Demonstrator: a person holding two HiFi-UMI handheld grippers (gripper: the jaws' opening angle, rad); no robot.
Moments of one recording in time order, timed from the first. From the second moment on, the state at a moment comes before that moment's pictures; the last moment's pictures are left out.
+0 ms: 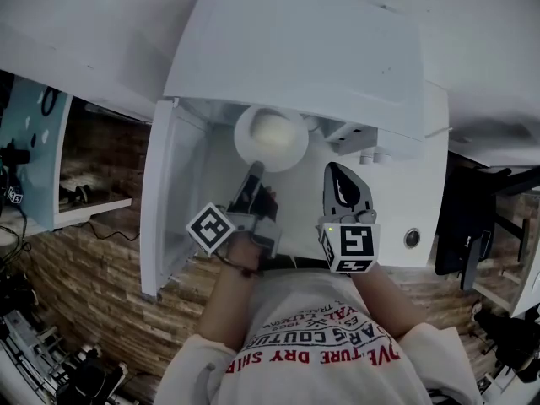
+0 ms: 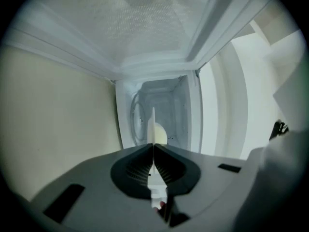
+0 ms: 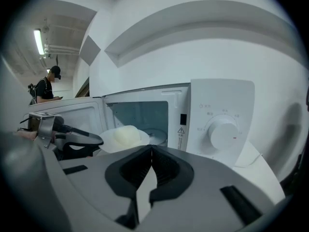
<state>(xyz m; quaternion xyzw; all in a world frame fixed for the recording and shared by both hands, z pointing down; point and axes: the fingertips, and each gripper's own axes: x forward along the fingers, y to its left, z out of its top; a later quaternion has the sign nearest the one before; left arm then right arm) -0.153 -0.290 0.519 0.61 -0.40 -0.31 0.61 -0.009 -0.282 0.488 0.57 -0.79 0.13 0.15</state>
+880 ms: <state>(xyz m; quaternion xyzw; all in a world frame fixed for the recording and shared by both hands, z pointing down) -0.153 -0.211 0.393 0.68 -0.34 -0.33 0.56 -0.004 -0.233 0.376 0.58 -0.81 0.05 0.06</state>
